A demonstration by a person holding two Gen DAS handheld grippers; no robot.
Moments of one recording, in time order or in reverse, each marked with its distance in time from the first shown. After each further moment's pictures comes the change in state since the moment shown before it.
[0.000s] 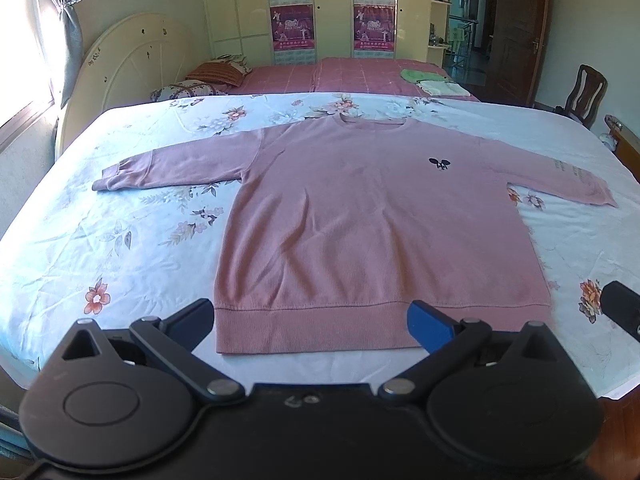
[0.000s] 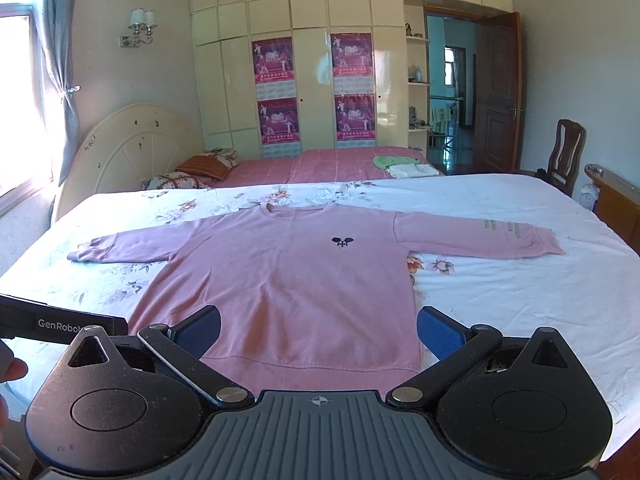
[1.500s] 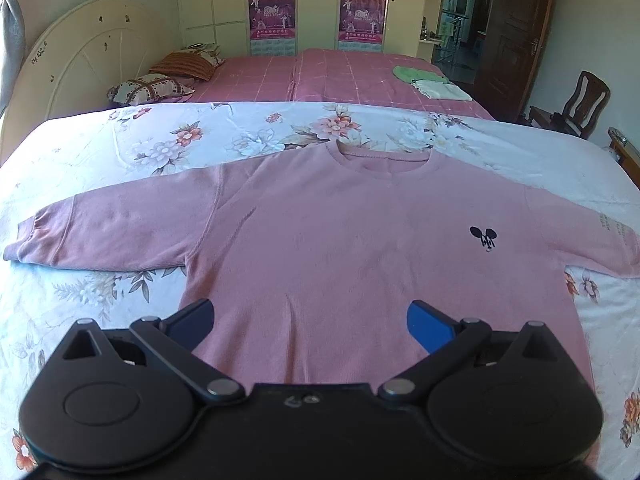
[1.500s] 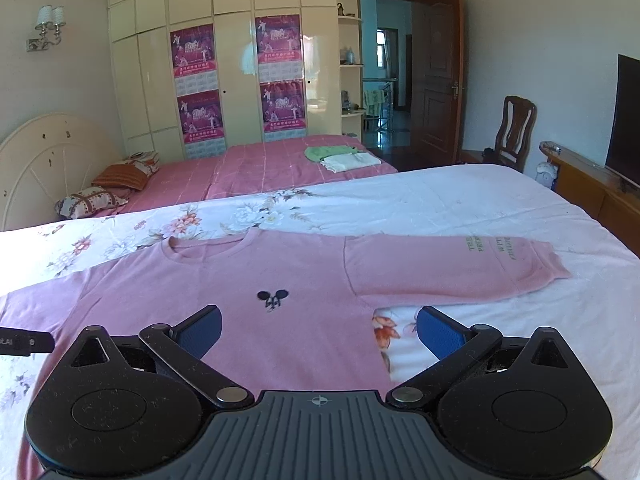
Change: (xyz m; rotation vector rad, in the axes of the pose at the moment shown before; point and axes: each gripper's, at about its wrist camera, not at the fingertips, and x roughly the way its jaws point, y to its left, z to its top) left arm 0.203 0.012 0.150 -0.014 0.048 -0.077; right arm 0.227 -0.069 0.095 0.112 0.042 -0.190
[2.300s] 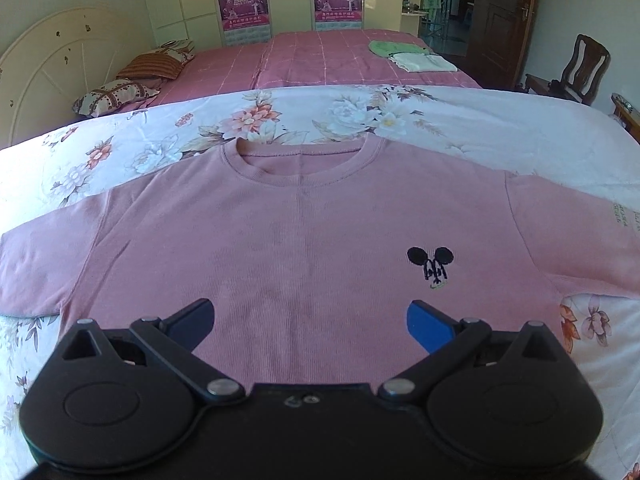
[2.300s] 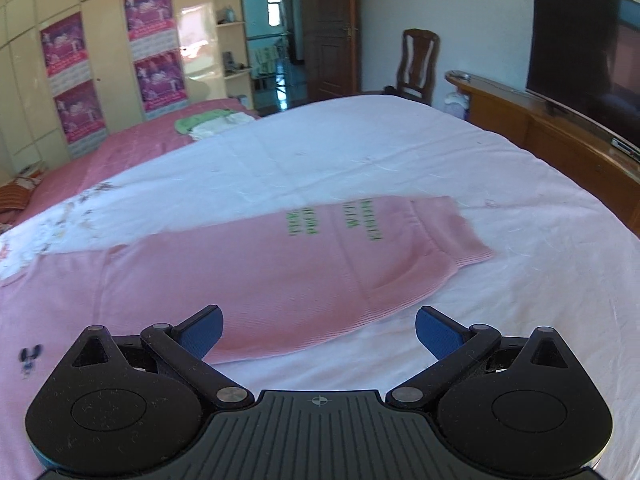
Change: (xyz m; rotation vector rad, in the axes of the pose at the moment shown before) left arm 0.096 -0.139 0.036 0.086 0.048 0.030; right arm 0.143 -0.236 0.015 0.190 0.130 -0.276
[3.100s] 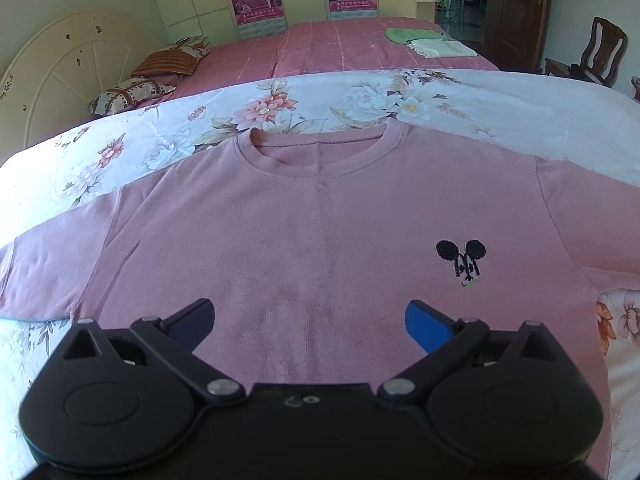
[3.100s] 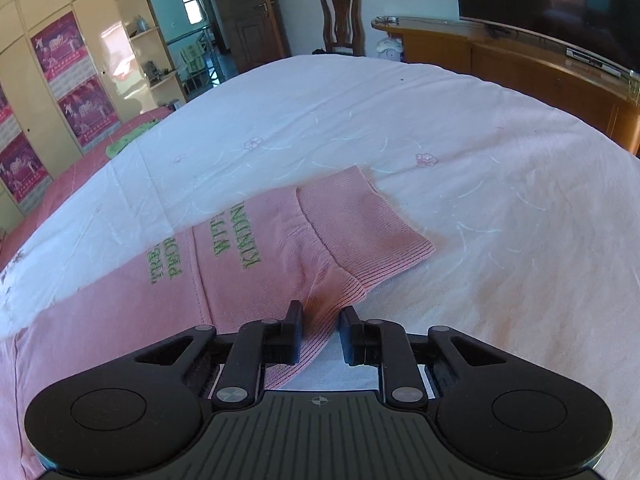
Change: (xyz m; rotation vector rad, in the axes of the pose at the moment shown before) left arm 0.019 -0.001 0.003 0.018 0.026 0.081; right arm 0.066 -0.081 0.015 0.269 0.061 -0.023
